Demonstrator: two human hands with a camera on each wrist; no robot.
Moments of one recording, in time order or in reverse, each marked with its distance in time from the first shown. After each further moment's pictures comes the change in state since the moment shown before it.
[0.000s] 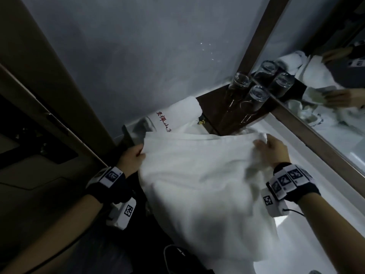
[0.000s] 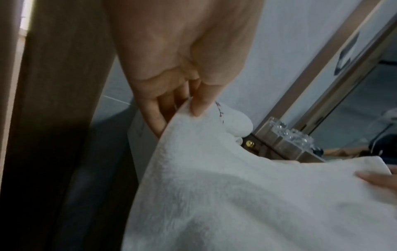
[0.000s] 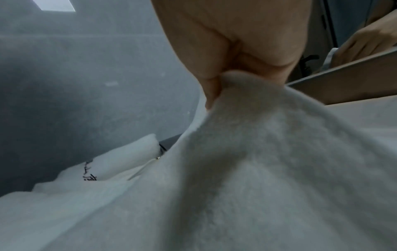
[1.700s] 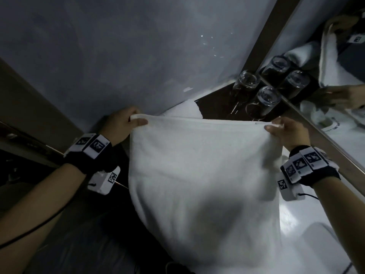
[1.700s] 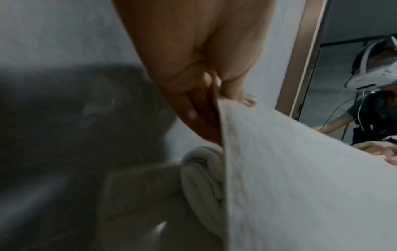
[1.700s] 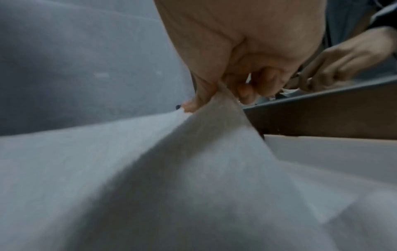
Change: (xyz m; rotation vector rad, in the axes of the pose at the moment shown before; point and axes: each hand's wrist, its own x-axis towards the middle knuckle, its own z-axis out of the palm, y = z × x) left_hand 0.070 0.086 -0.060 0.312 0.127 0.161; right_hand 0.098 -0.011 -0.017 -0.080 0.029 0.027
